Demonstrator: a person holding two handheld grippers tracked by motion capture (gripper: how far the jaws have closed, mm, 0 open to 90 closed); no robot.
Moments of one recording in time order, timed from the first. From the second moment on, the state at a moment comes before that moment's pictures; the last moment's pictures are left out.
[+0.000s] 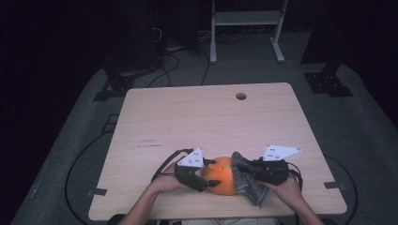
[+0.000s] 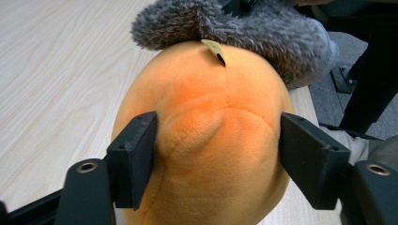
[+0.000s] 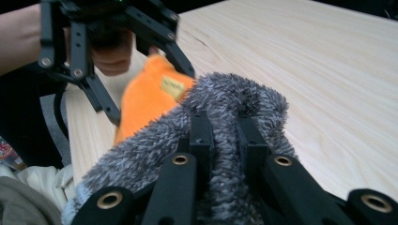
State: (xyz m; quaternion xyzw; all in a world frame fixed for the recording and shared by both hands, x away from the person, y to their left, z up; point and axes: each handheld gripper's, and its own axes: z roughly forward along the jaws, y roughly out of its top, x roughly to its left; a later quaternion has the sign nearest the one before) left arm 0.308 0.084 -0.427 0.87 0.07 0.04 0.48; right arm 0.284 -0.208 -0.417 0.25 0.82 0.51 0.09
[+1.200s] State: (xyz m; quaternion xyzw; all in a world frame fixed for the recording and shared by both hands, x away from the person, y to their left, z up) left arm 0.313 0.078 -0.421 0.85 0.10 0.05 0.51; right arm 0.275 -0.203 -0.384 0.22 0.80 0.55 0.10
